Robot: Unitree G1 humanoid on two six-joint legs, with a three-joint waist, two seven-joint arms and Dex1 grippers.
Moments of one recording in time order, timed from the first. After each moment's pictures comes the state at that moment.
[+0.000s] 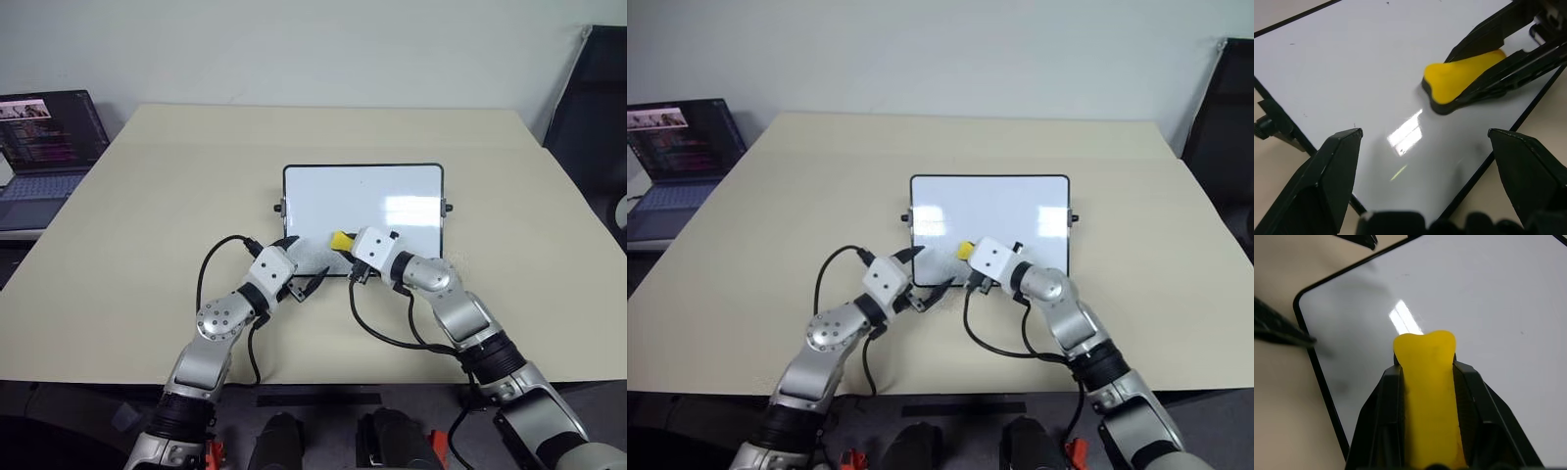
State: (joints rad) left arm -0.21 0.35 -0.12 -0.03 0.00 -0.01 -0.54; right arm -0.52 -0.34 0.34 0.10 -0.21 0.16 0.56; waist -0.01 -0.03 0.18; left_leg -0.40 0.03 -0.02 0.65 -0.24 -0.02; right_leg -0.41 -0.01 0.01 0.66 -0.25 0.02
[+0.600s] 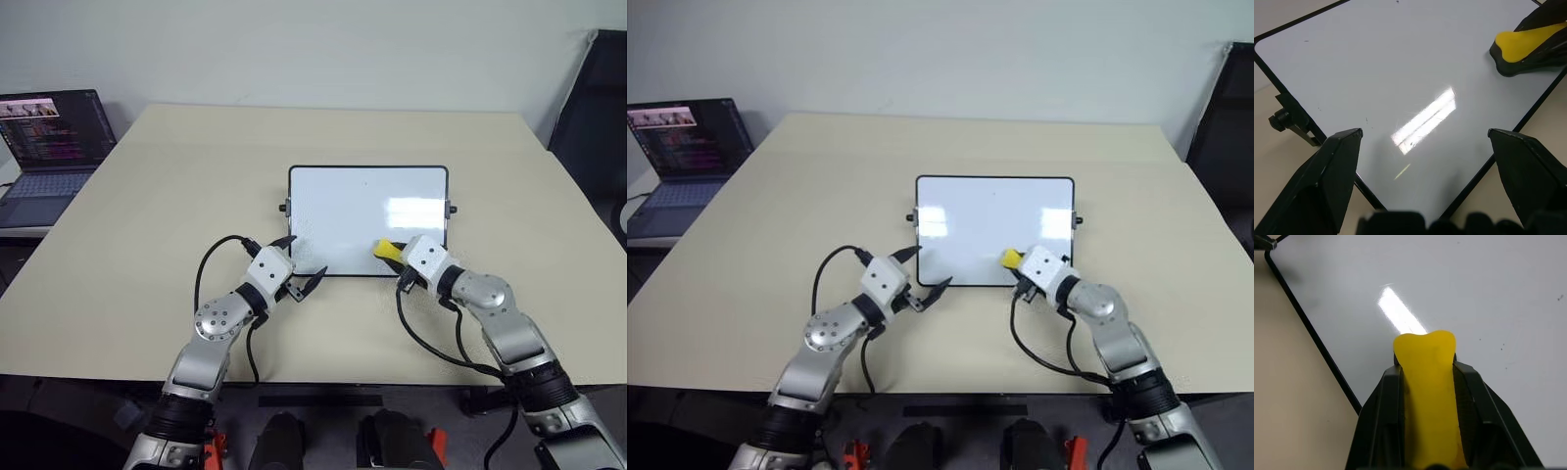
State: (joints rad) left arm -0.21 0.35 -0.11 -0.03 0.00 -0.01 -0.53; right arm -0.33 -0.43 0.18 -0.05 -0.07 0.20 0.57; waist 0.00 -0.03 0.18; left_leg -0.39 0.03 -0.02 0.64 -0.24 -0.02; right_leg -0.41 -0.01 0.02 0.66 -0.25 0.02
